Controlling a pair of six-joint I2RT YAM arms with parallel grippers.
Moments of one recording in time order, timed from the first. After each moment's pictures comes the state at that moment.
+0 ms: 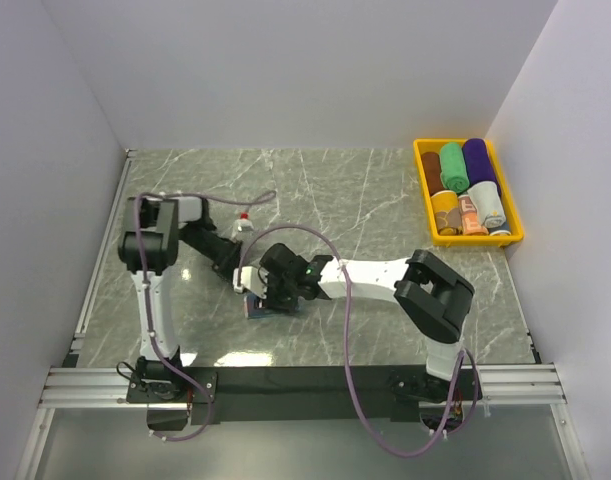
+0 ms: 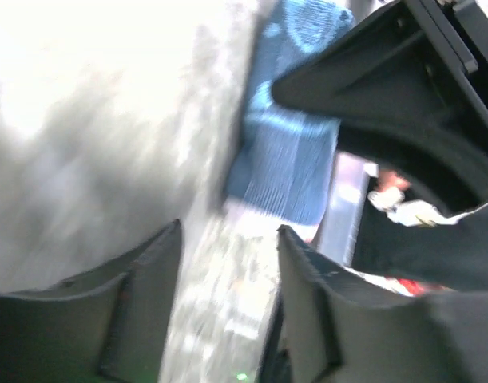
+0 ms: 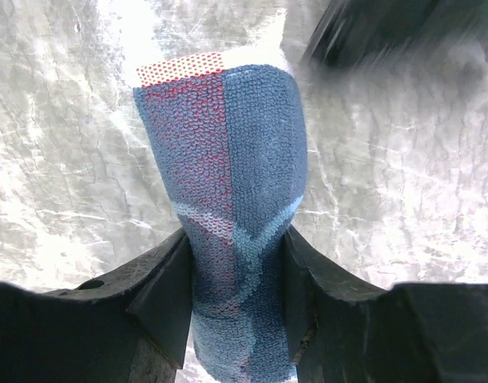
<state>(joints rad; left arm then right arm) -0.10 2.27 1.41 -1.39 1.01 1.02 1.05 1.85 1.16 -0.28 -0.20 -0.47</state>
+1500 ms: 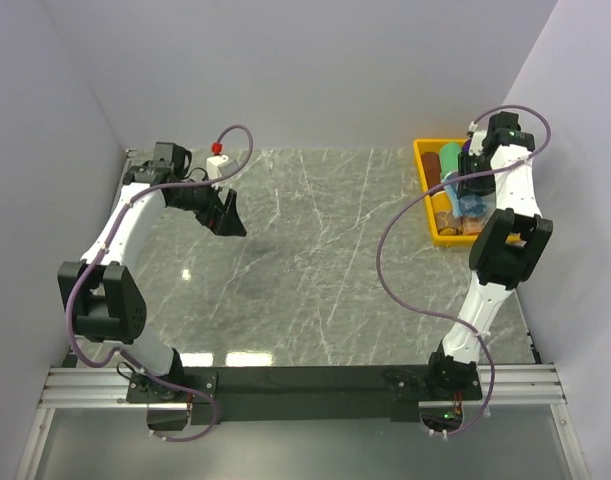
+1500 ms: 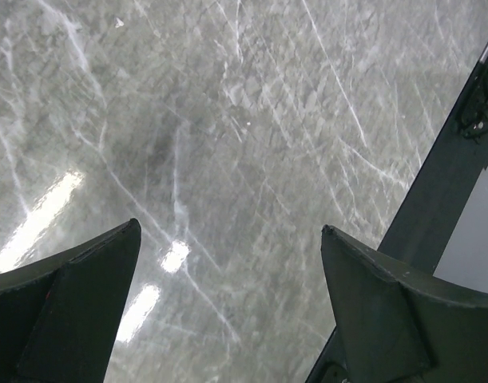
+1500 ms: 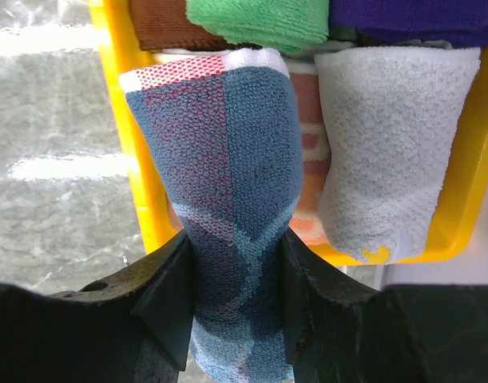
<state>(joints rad) -0.08 1.60 1.43 -0.93 0.84 0.46 -0.27 2.08 2.04 -1.09 -0.07 -0.22</state>
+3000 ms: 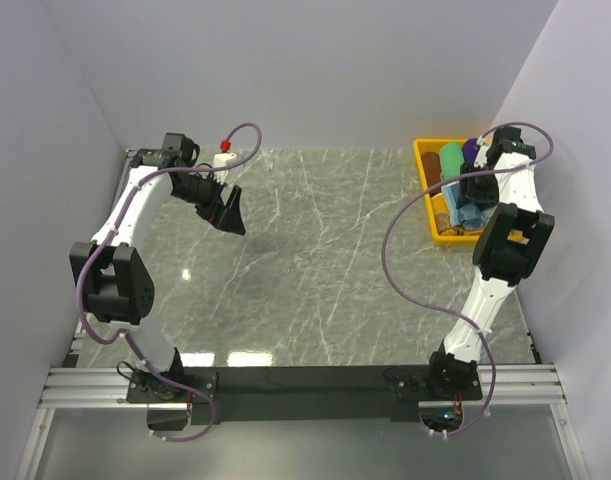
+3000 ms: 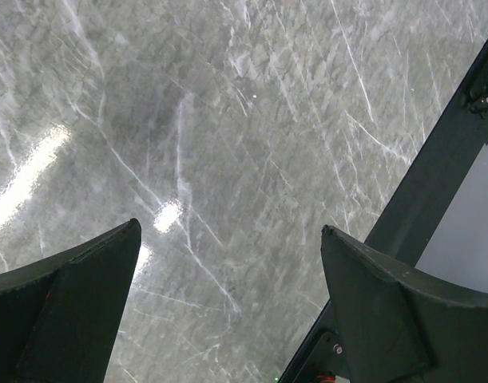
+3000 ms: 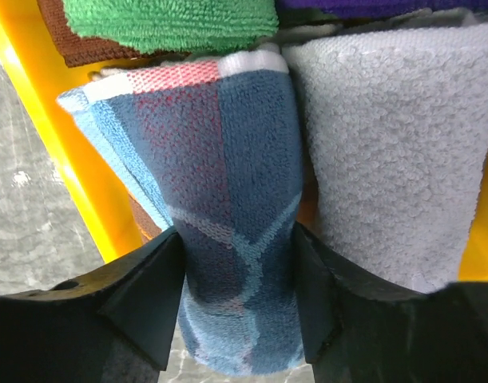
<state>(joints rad) -0.10 1.74 1.63 -1.15 0.76 0.53 -0.33 2.15 1.98 -1.03 -0.10 -0.14</state>
